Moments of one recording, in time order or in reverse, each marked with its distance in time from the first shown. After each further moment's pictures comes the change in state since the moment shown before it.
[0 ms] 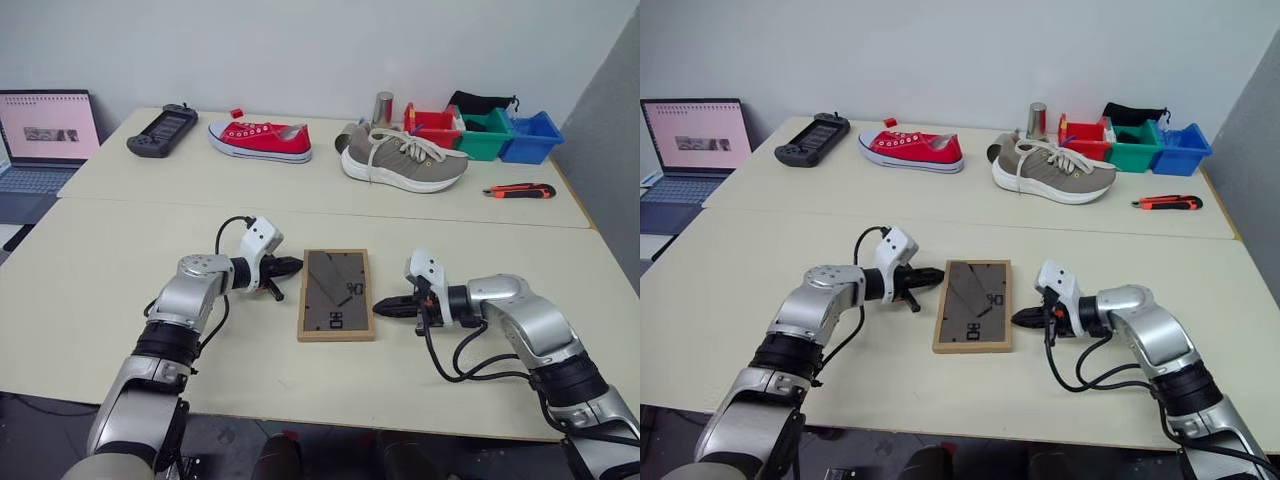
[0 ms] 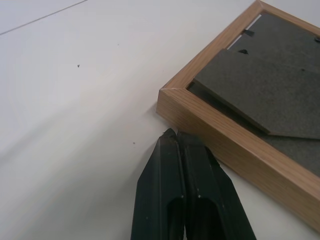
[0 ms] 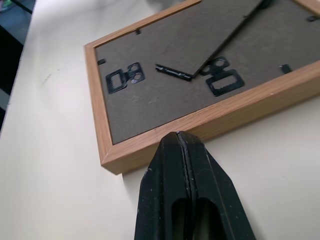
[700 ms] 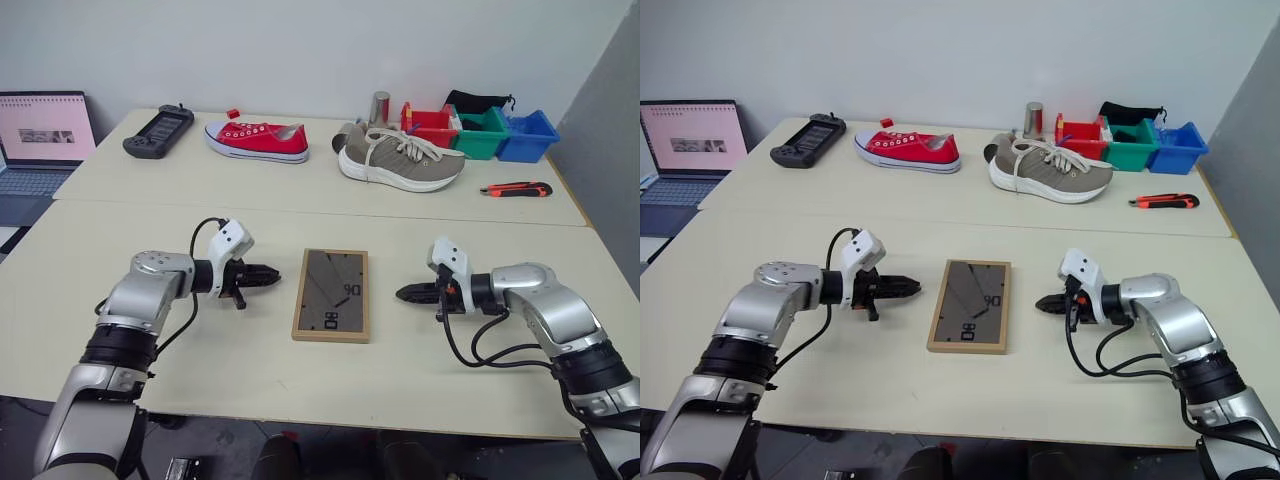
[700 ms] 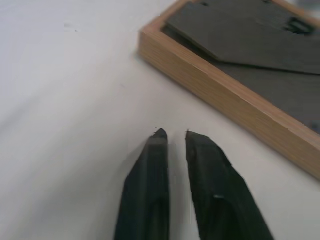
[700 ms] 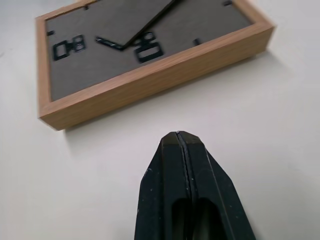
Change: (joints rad) left arm 0.076 0.219 0.031 -0.158 -0.098 0.192 -0.259; right arm -0.061 -0.093 -0.039 0.141 -0.037 -0.114 -0.004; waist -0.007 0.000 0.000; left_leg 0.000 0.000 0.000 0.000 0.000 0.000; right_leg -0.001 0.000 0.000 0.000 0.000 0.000
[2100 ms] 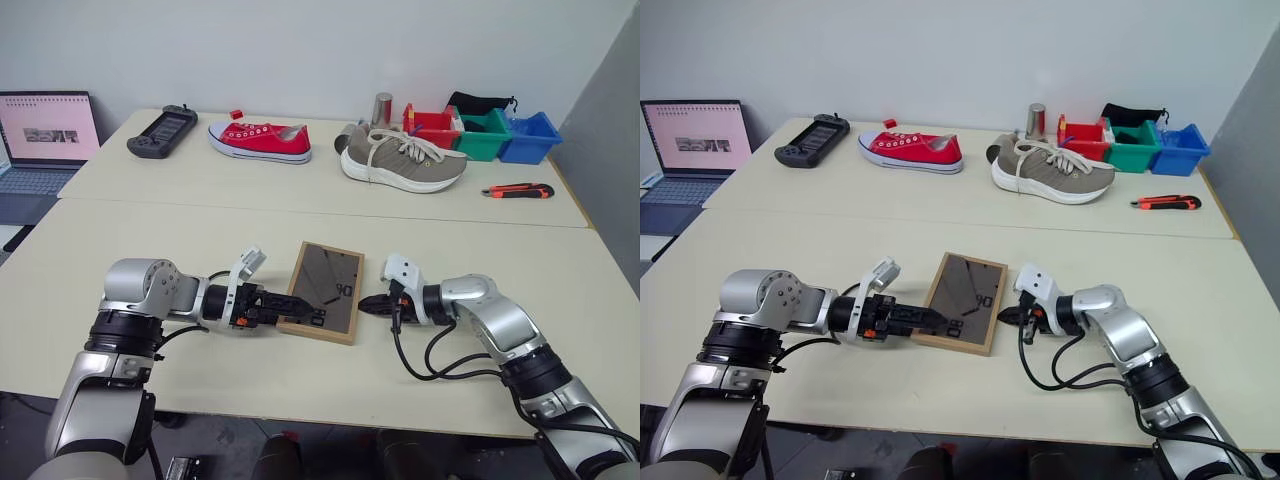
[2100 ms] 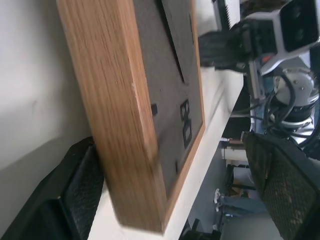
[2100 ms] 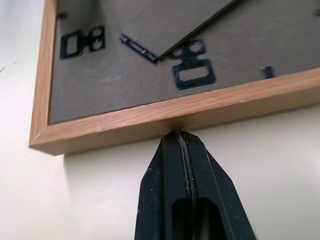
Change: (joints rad) left arm -0.086 -0.058 0.013 0.006 -0.431 0.917 0.145; right arm 0.003 0.207 0.122 0.011 -0.098 -0.015 -0.086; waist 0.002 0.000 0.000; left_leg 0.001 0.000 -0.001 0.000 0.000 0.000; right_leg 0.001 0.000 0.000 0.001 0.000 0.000
